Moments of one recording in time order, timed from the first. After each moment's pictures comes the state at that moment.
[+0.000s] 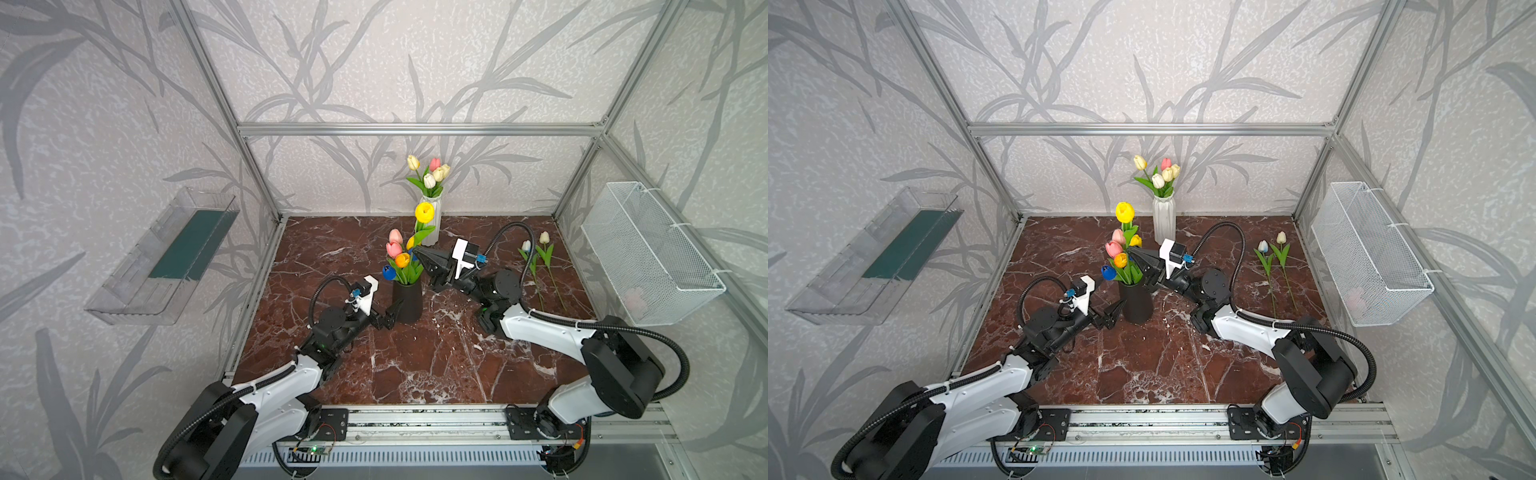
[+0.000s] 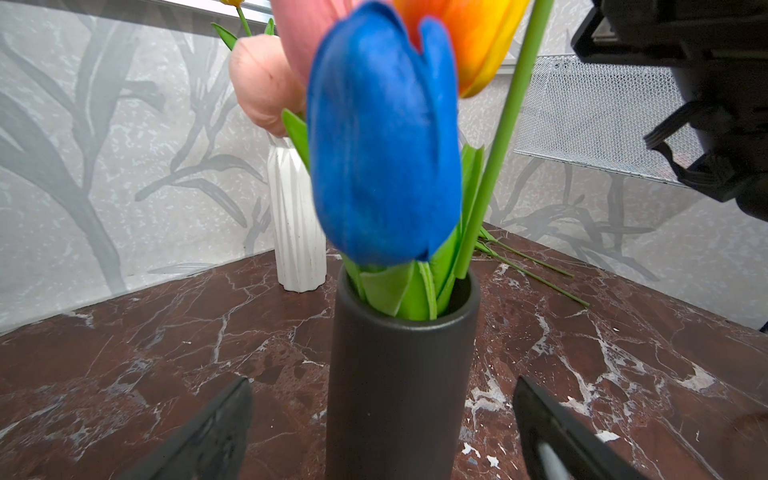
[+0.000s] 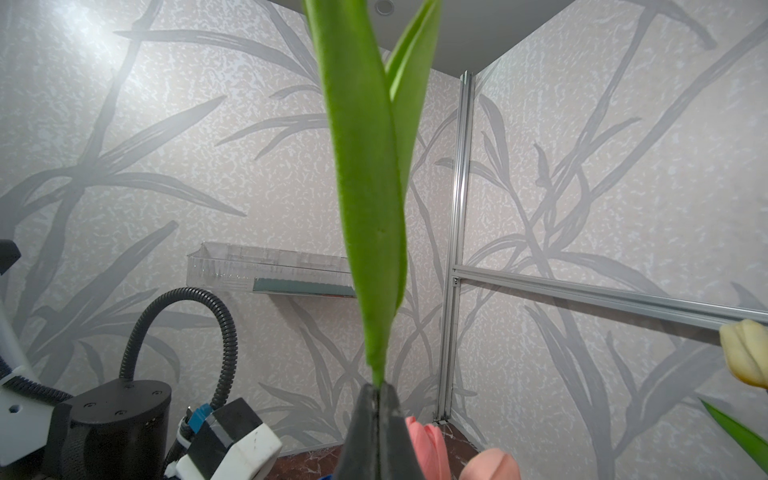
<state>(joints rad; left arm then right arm) -0.54 1.07 0.24 0.84 0.19 -0.06 0.71 1.51 0.78 1.27 -0.44 0.15</state>
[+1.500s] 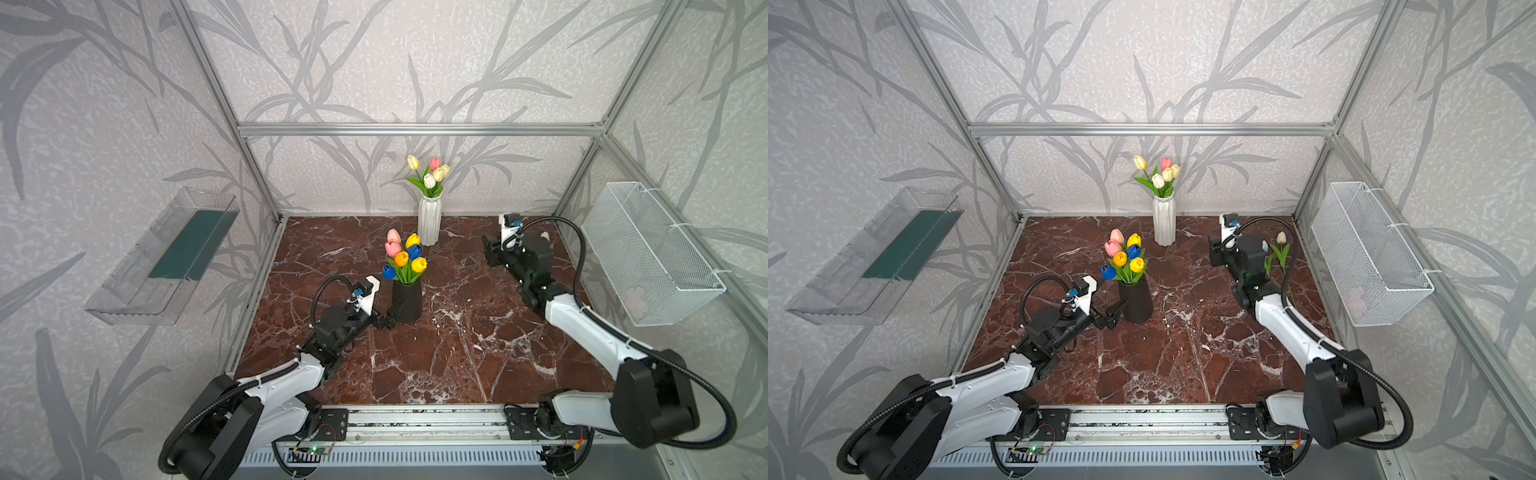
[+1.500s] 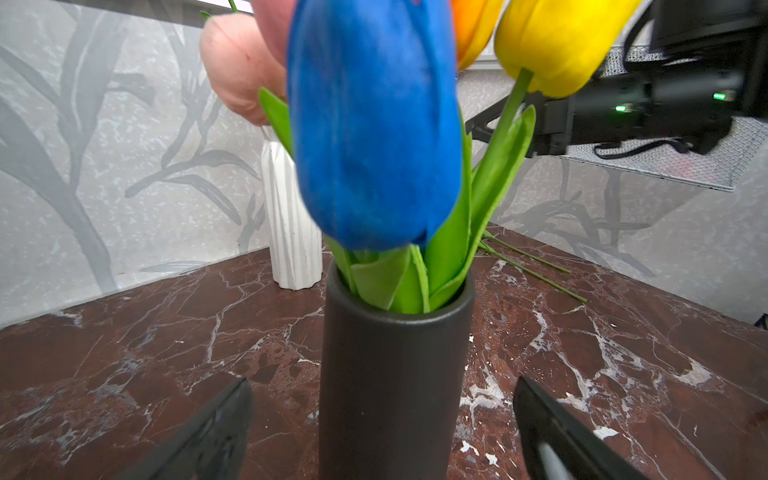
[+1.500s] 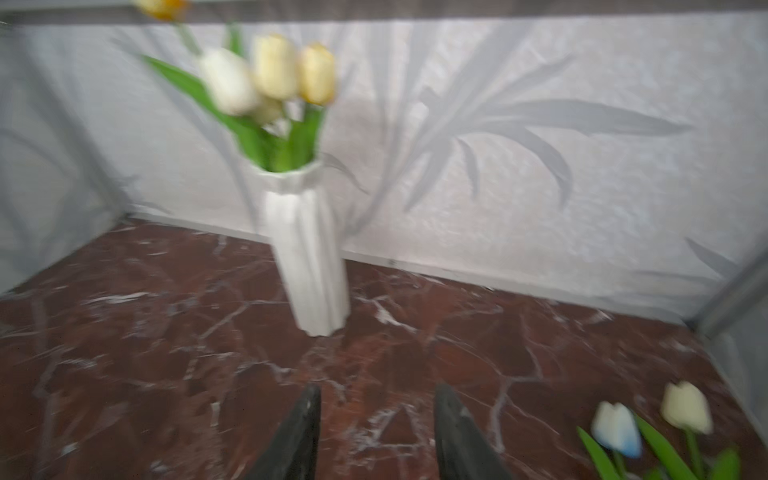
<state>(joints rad) -0.54 1.11 0.24 0.88 0.21 -0.06 0.15 1.42 0.97 0.12 -0.02 0.04</state>
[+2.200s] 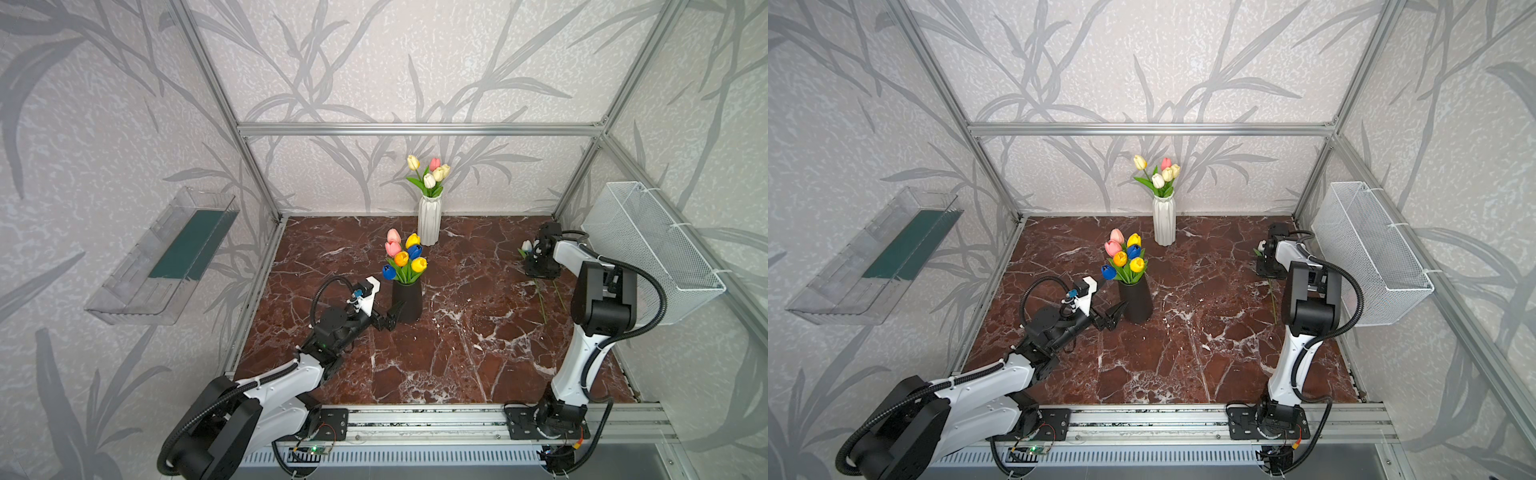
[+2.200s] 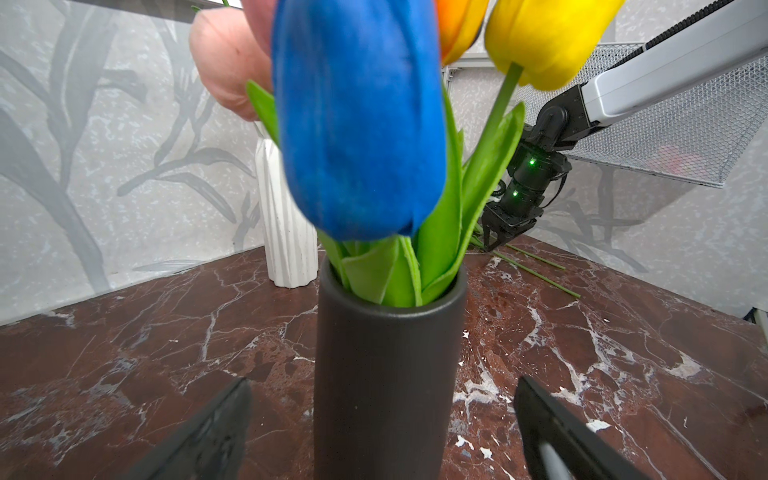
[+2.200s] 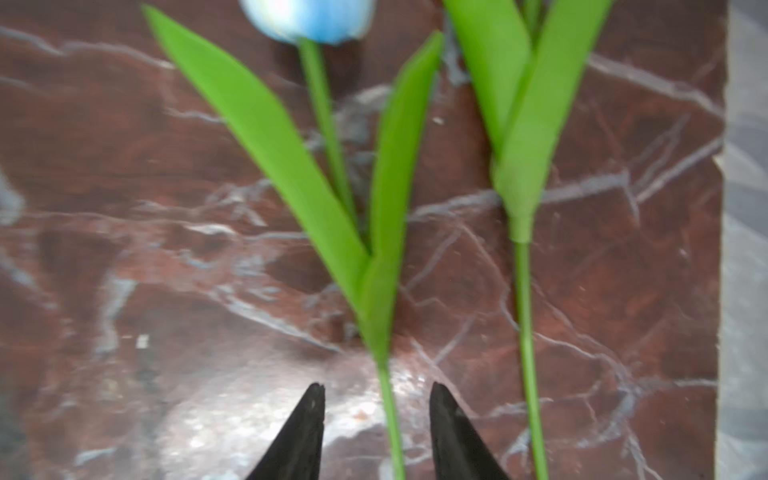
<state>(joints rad) -0.54 1.10 0.23 0.87 0.21 -0.06 -0.18 2.04 1.46 -0.68 0.12 0.01</state>
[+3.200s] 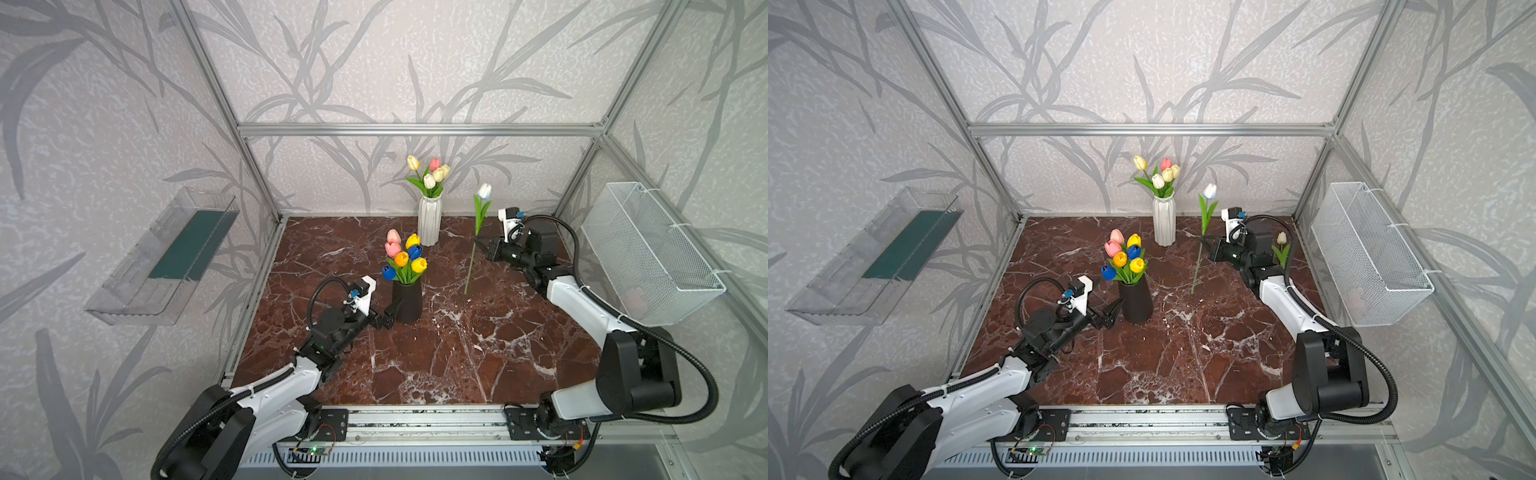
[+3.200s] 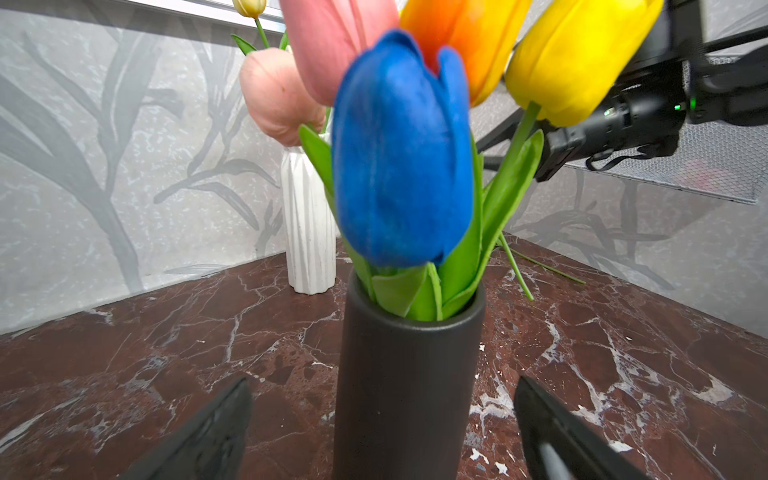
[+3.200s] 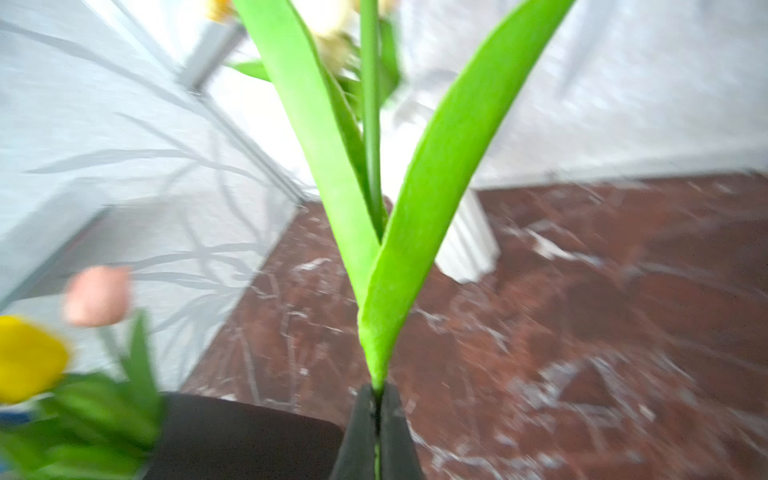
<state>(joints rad) -0.54 1.05 0.23 0.85 0.14 -0.06 0.16 1.43 0.93 0.35 -0.66 0.47</state>
